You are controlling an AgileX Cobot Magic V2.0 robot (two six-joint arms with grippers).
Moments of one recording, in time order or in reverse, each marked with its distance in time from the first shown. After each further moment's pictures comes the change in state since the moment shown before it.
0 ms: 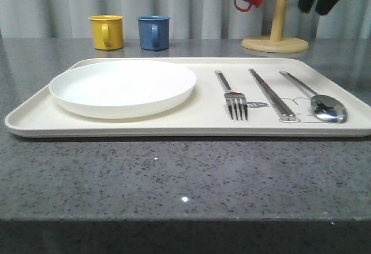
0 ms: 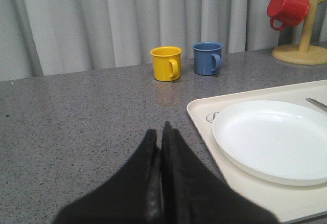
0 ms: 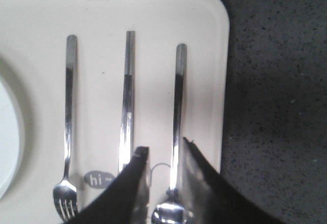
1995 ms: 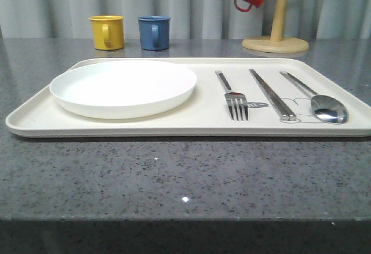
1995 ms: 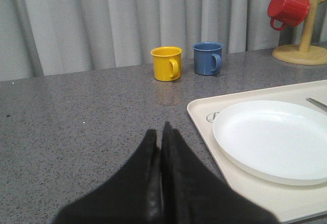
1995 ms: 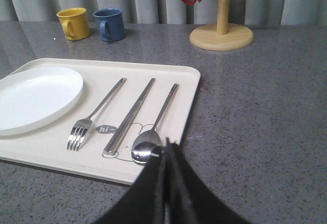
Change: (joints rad) left arm 0.000 0.000 0.000 0.000 0.002 0.000; right arm 0.000 -1.536 1.289 -0.002 -0.696 -0.187
